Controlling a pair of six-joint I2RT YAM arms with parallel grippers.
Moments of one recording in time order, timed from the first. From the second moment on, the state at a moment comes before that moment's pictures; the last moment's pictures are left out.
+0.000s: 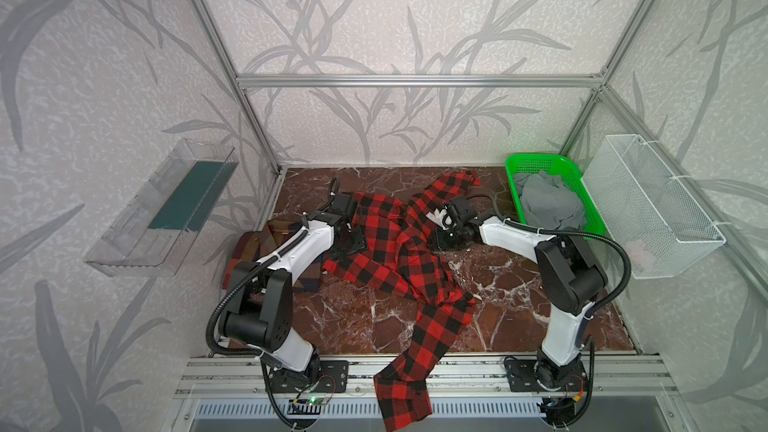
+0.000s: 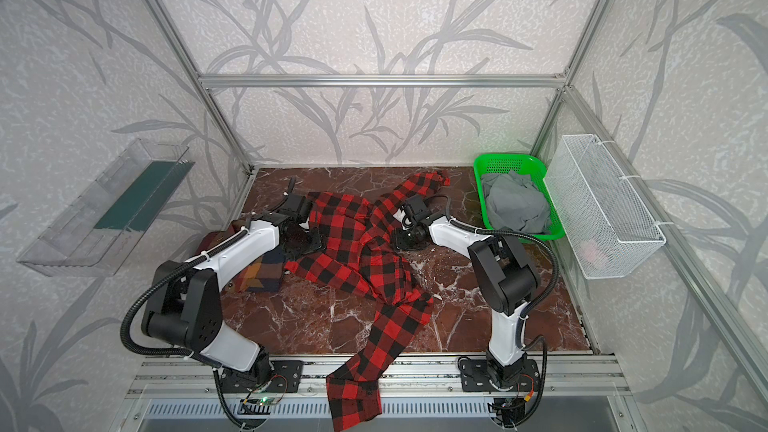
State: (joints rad) left arm -0.25 1.57 1.08 -0.75 0.02 -0.55; right arm 0.52 1.91 1.22 -0.38 -0.32 0.42
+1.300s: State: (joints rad) left arm -0.23 1.60 1.08 -0.76 0.02 -0.54; right arm 0.31 2.09 1.68 -0.53 0.38 0.14
